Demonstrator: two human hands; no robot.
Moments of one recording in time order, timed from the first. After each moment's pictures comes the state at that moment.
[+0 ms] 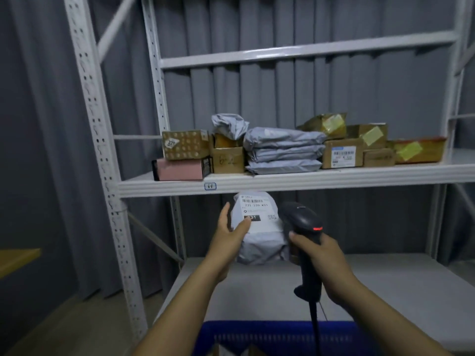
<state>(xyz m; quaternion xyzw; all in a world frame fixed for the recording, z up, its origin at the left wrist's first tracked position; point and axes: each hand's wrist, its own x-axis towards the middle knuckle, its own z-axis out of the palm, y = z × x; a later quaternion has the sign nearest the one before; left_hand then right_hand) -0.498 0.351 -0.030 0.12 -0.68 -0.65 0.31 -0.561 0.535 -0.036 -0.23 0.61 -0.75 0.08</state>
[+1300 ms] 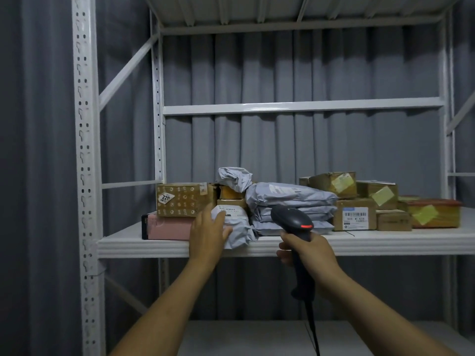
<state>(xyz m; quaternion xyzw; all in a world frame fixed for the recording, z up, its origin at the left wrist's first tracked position) -0.603 0.218 0.076 0.17 -0.86 0.05 0.48 -0.638 0.453 0.080 -0.25 0.60 -0.76 0.05</state>
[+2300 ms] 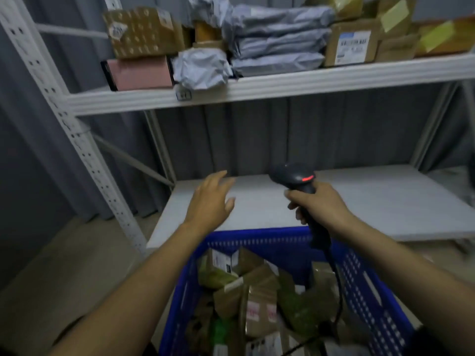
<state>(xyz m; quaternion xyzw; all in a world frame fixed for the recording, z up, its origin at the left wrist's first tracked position) -0.514 0.304 -0.152 0.09 -0.96 -0.03 0.27 -0.588 0.551 -0.104 -0.22 0.77 -0.59 0.14</state>
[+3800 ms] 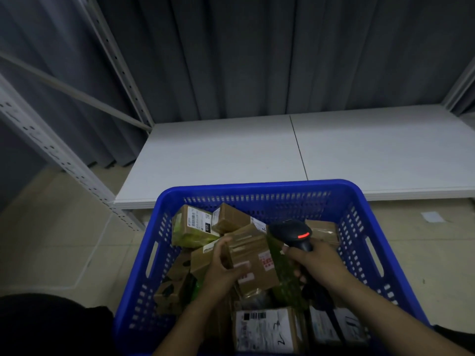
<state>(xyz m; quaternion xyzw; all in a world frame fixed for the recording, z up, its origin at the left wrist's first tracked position) -0.491 0.404 -0.411 0.32 -0.65 -0.69 0.08 -0.611 0.586 -0.332 -0.08 0.79 -0.50 0.33</state>
